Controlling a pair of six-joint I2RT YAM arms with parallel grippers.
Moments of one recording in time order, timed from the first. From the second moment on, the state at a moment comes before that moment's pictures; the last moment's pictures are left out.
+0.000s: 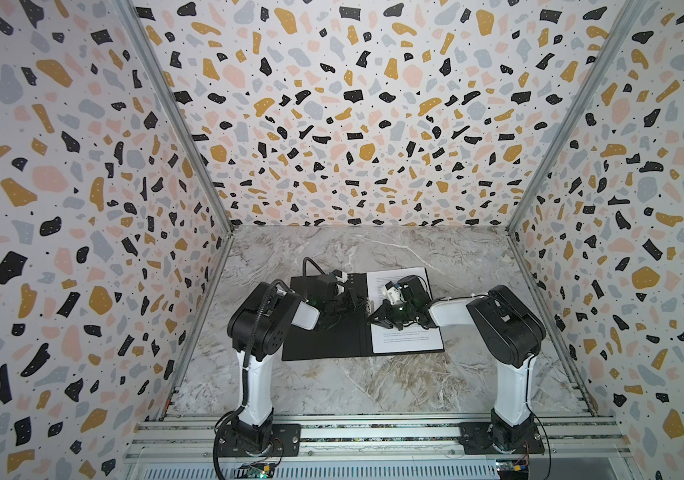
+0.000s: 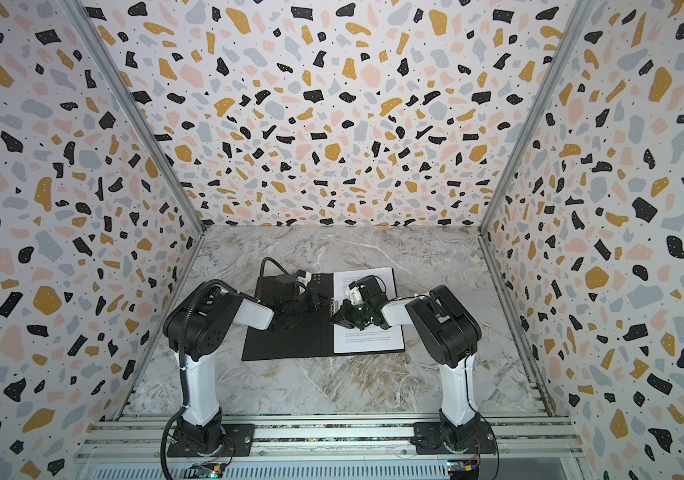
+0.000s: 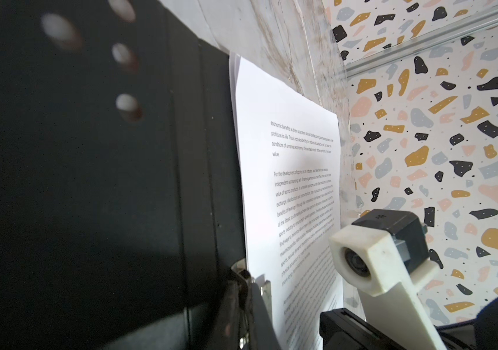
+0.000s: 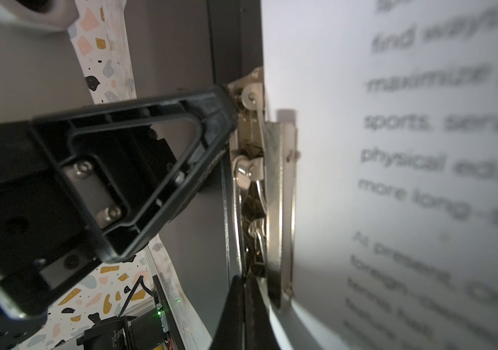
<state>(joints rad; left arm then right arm) -0.42 2.04 0.85 0.61 0.53 -0.88 0.58 1.99 0.99 0.16 -0.65 0.85</state>
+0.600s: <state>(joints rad) -0.42 2.03 0.79 0.74 0.50 -0.97 0.60 2.00 0.98 0.23 -0.66 0.91</state>
